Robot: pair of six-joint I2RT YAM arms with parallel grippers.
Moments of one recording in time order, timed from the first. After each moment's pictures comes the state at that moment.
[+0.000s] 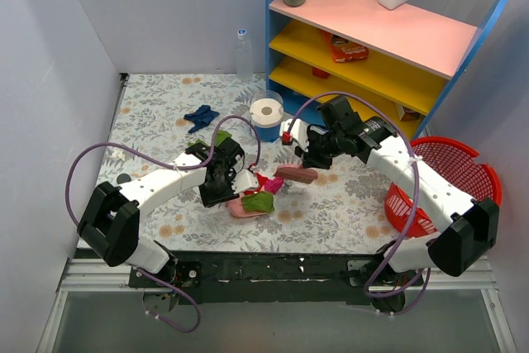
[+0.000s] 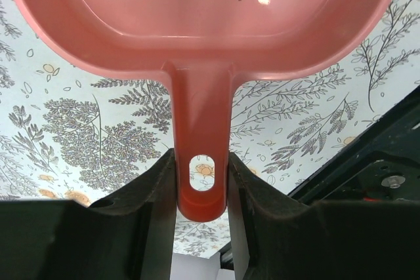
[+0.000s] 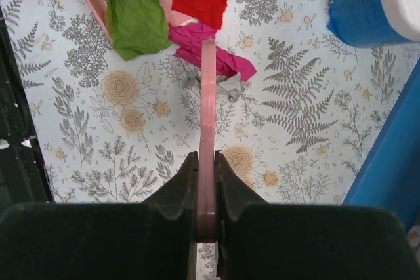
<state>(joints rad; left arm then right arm) -0.68 1.45 1.00 -1.01 -0.04 0.62 0.64 1.37 1.30 -0.91 -0.43 -0.74</state>
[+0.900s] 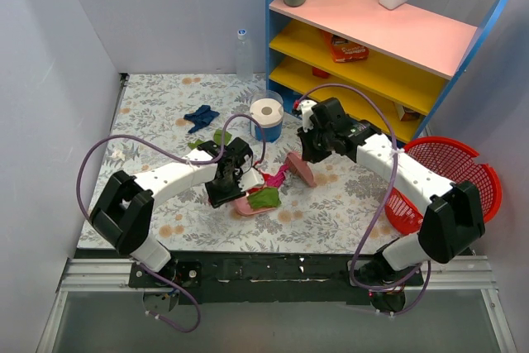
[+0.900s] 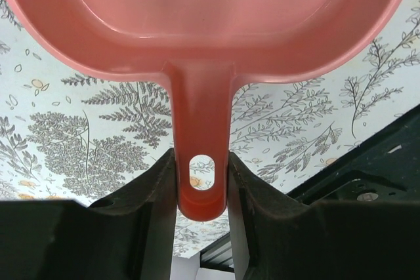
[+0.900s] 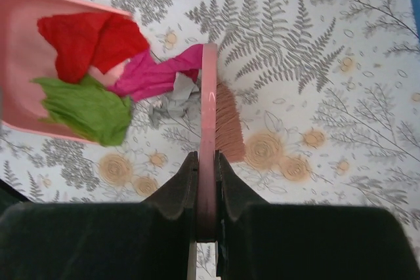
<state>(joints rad) -0.71 1.54 1.05 -1.00 -0.05 0.50 0.61 1.43 1.18 -0.66 -0.10 -0.01</state>
